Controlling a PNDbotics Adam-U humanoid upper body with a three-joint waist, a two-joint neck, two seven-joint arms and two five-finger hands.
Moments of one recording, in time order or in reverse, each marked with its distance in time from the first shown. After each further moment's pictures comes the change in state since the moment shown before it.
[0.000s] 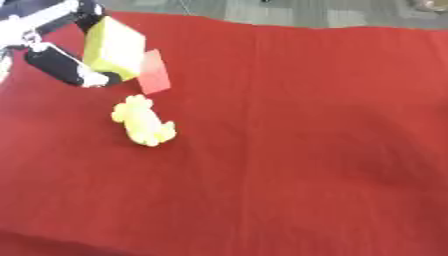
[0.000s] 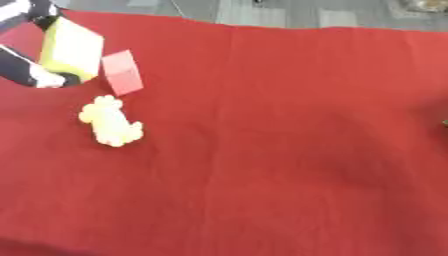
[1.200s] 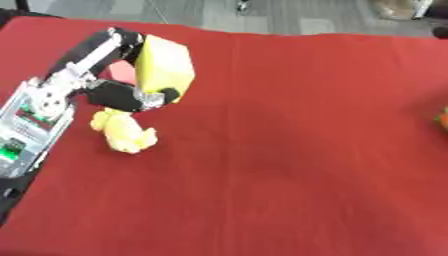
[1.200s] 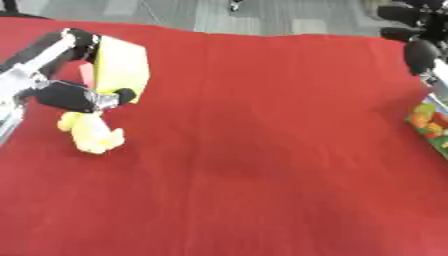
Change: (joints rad) left arm -0.019 -0.322 -0.122 -0.017 -0.044 0.057 0.175; right arm -0.197 -0.143 0.204 -0.183 0.035 -0.035 0.108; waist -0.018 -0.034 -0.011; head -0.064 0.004
